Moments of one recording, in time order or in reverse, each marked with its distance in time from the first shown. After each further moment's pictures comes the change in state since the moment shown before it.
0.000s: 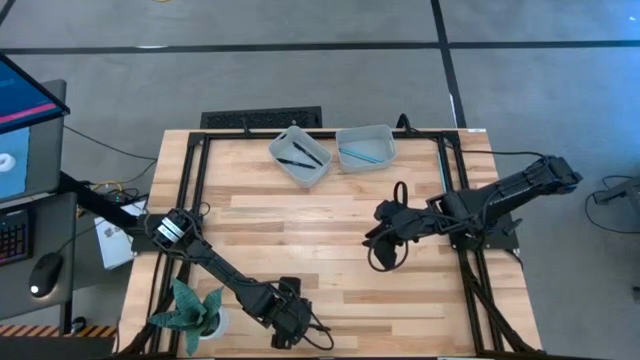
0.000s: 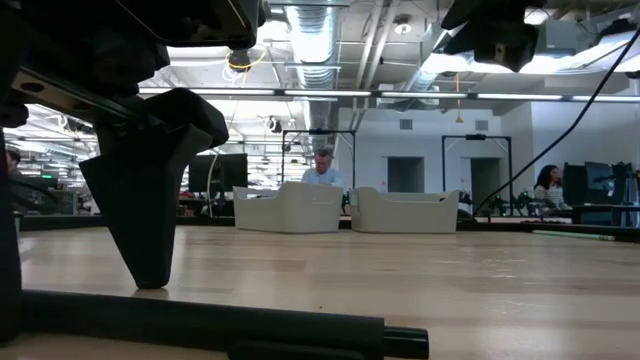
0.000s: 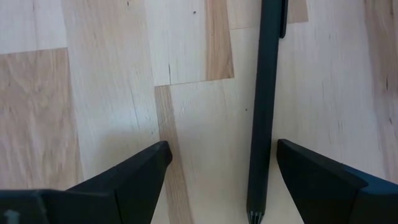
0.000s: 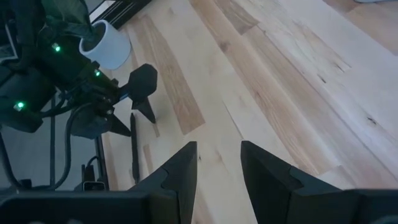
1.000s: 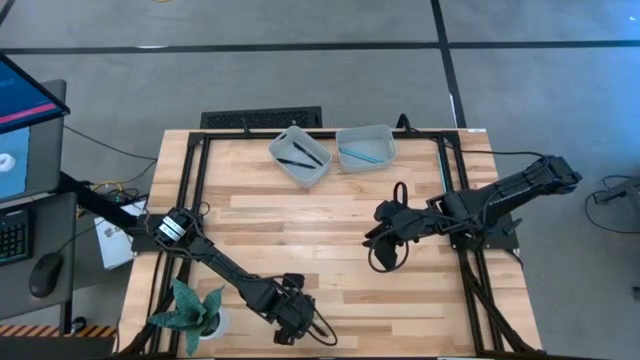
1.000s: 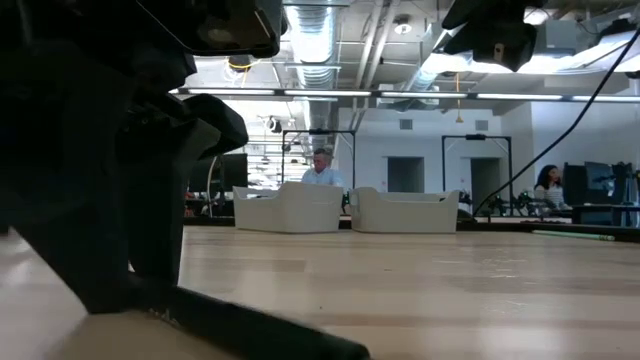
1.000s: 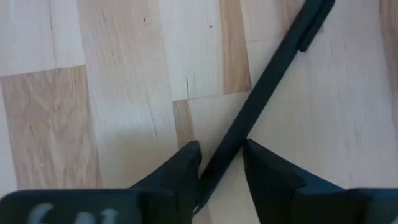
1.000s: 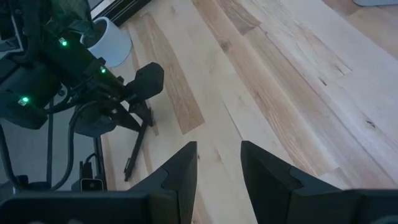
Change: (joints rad) left arm 0.021 0.000 0.000 0.006 0.031 0.051; right arm 0.004 0.000 0.000 0.000 0.000 -0.025
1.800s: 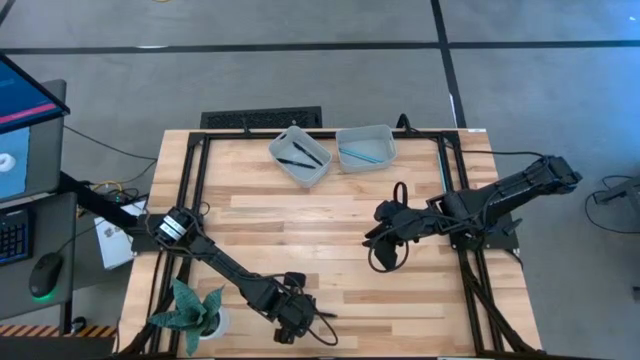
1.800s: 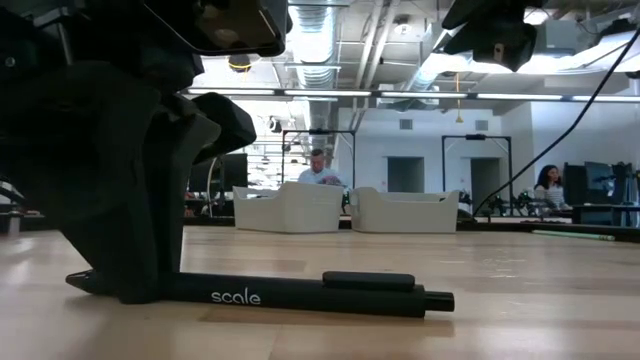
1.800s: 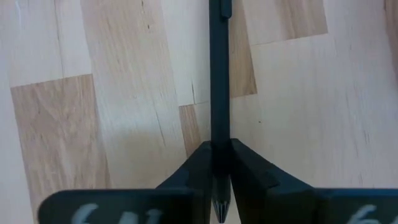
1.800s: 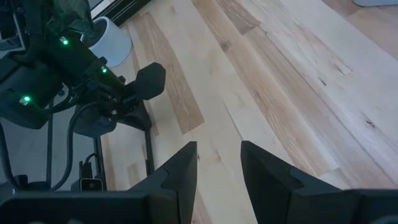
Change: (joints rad) left arm 0.014 0.000 0.000 0.002 -0.017 0.047; right arm 0.000 0.000 0.000 0.000 0.000 -0.002
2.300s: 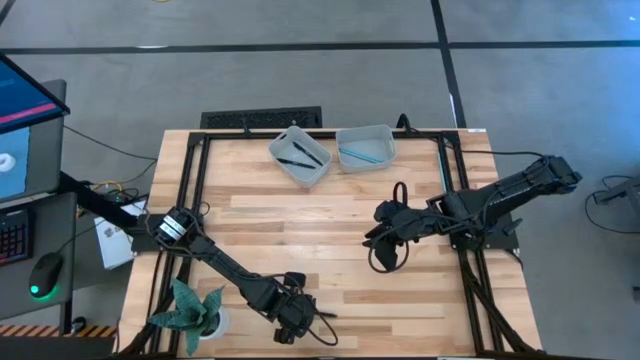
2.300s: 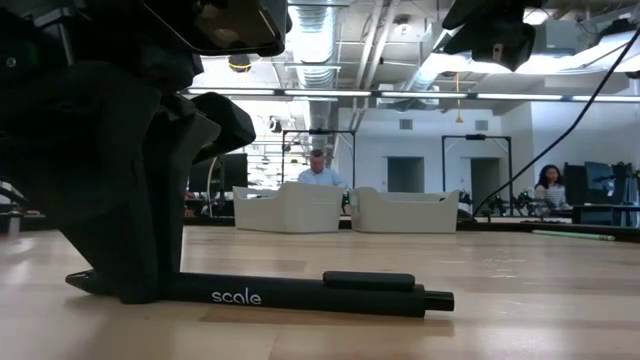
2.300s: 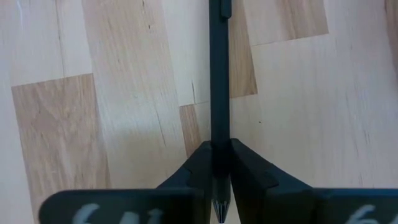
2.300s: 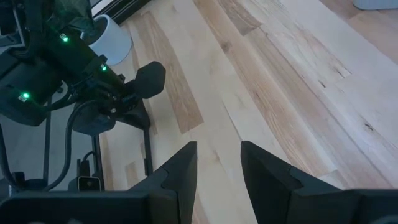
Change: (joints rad) left arm 0.001 0.000 0.000 -0.001 -0.007 -0.003; right arm 0.000 0.000 0.000 0.000 0.000 -0.017
